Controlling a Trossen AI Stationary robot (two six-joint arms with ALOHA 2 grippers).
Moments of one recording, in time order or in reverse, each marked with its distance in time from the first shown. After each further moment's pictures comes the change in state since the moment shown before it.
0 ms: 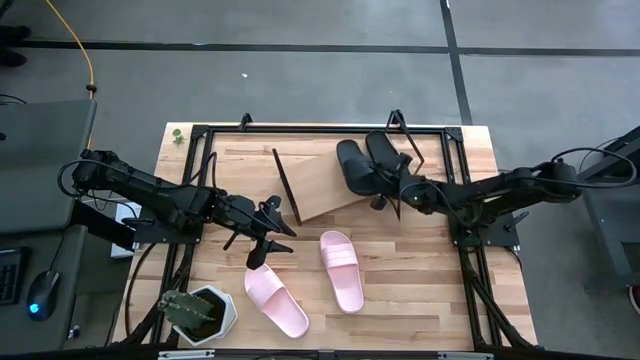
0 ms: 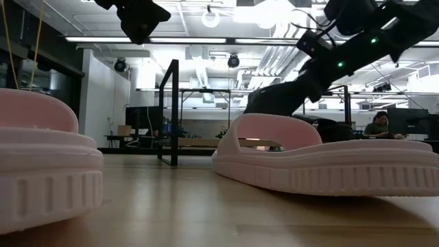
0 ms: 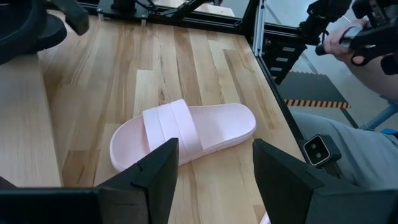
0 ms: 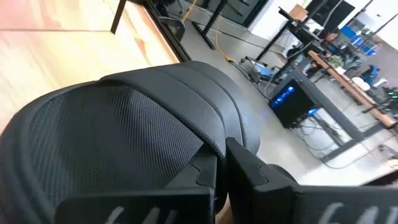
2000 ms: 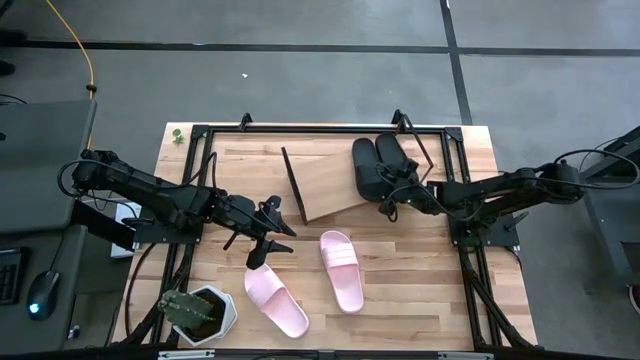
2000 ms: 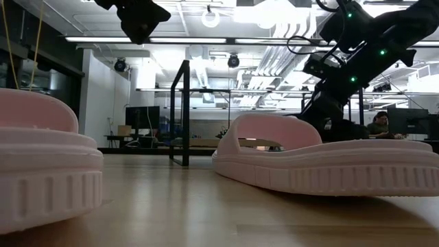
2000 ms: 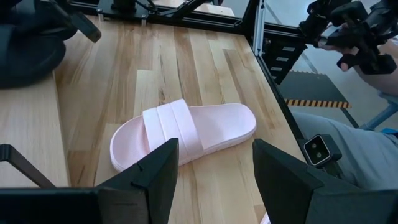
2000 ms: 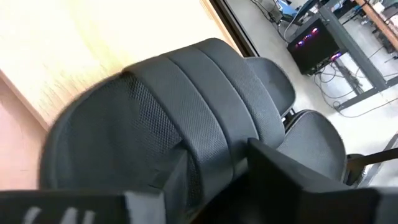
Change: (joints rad) left arm 0.000 0.000 0.000 -0.001 0.000 0.003; right arm -0.020 -0.027 0.000 -0.370 -0.015 0.200
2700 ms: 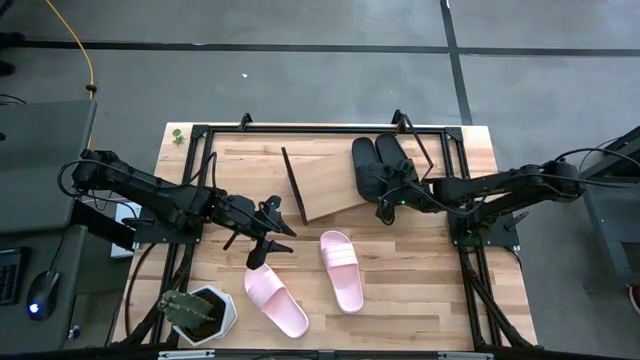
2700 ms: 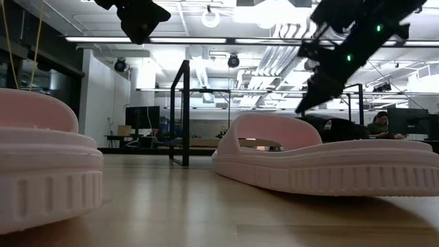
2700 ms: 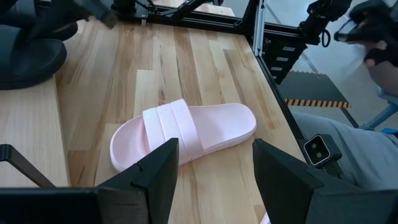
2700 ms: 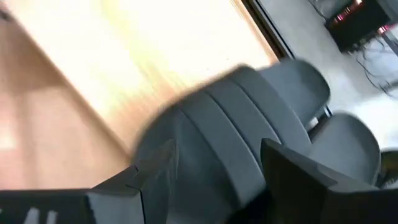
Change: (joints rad) left arm 0.000 0.000 0.000 0.000 0.000 0.000; right arm 0.074 0.000 0.199 -0.328 -0.082 0.186
